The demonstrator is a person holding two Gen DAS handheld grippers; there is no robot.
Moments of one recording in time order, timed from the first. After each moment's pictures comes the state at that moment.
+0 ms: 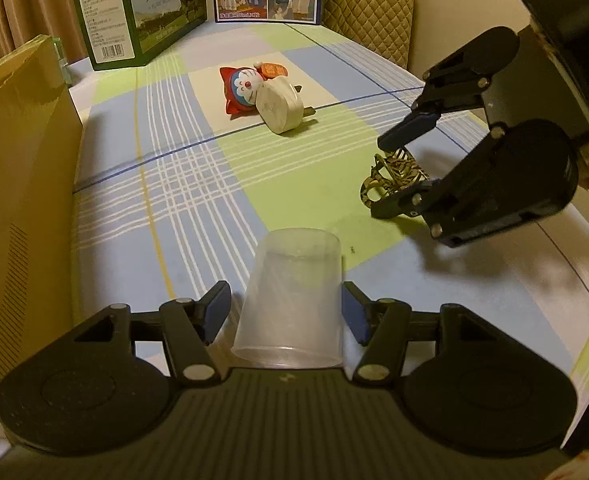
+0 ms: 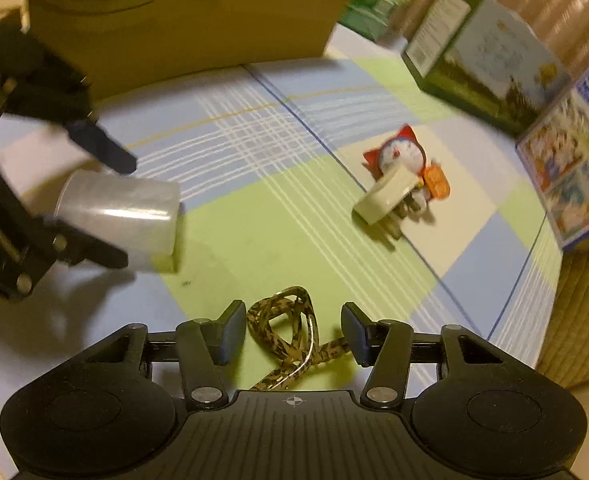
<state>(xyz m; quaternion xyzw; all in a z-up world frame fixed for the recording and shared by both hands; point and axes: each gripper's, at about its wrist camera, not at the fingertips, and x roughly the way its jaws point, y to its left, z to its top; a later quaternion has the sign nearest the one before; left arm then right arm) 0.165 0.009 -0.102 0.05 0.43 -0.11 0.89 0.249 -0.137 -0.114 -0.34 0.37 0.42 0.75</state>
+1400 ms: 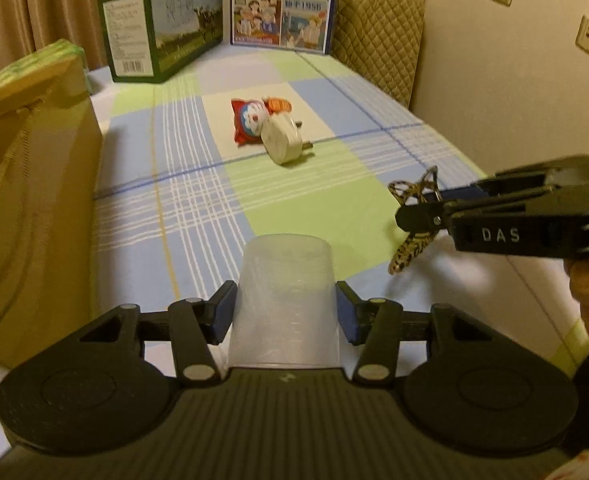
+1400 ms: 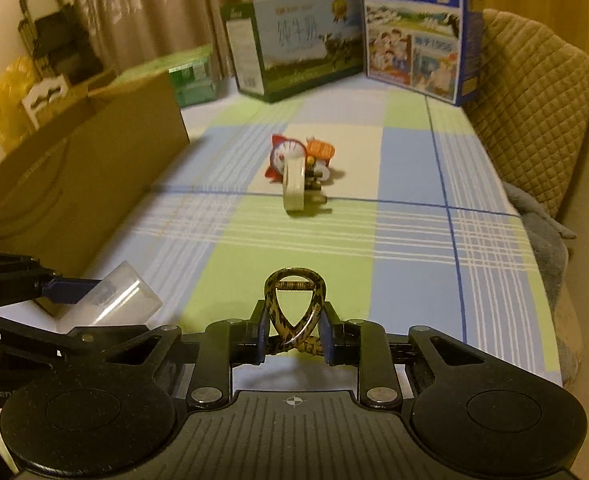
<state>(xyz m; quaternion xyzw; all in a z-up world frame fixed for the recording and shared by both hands) 0.140 0.009 -0.062 0.02 0.41 -0.09 0.91 0.200 -0.188 -0.063 -0.01 0.41 0.26 0.88</state>
